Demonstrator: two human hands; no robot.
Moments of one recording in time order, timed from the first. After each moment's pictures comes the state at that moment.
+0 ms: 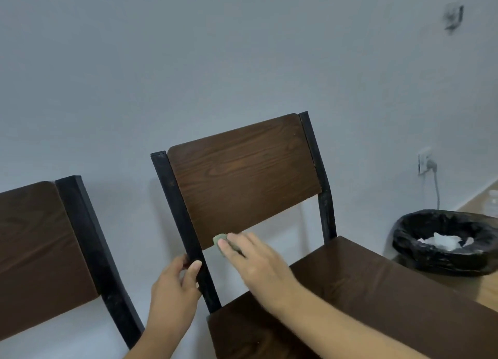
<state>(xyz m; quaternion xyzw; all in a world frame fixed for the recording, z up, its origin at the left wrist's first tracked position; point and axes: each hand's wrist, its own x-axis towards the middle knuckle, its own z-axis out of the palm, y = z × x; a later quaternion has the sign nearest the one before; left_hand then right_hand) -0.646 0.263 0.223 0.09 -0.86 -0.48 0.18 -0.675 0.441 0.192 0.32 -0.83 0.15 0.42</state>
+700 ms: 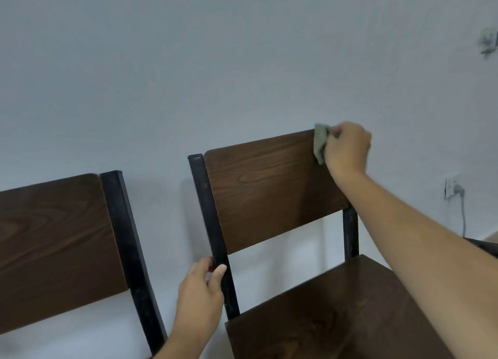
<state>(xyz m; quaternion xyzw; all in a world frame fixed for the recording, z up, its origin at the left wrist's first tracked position) -0.652 0.260 0.222 0.07 -0.86 -0.48 0.18 -0.770 0.545 0.384 -0.11 -0.76 0.38 0.52</state>
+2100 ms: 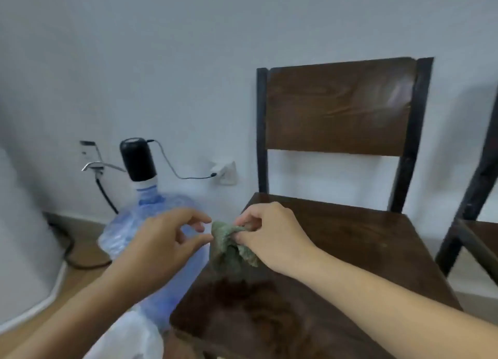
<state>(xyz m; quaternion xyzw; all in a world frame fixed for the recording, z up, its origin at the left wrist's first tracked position) -0.242 -0.062 0.241 0.18 -0.94 -0.22 0.21 -0.375 0.098 0.242 0.39 -0.81 0.43 -0.08</state>
